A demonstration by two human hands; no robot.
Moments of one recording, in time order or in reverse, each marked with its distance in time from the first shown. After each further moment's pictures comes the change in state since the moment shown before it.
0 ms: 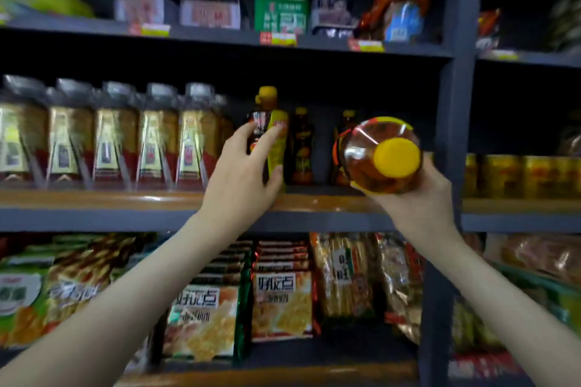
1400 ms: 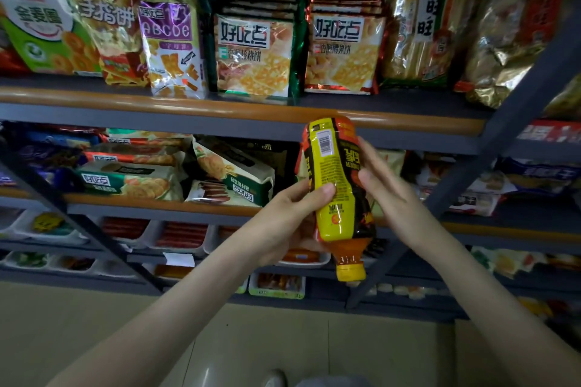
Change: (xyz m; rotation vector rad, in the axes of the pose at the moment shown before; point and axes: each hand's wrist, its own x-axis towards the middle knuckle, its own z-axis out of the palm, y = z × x) left_hand -0.320 0.066 -0.017 -1.442 -0.796 -1.453; right_hand -0.288 0.042 0.046 0.308 -0.804 0.708
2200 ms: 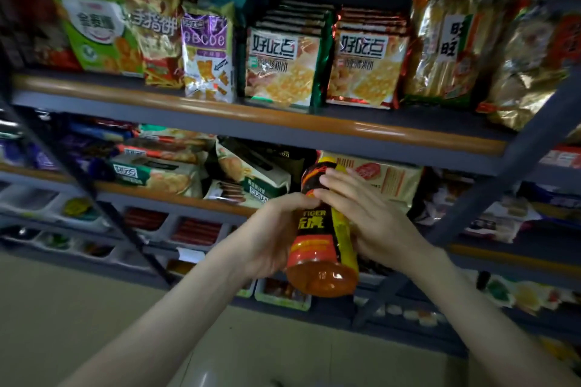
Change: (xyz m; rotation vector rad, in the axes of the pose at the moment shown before) left_hand -0.022 0.006 -0.001 -0.329 0.118 -0.168; right_hand 0.015 0.020 0.021 -0.806 -0.127 -0.769
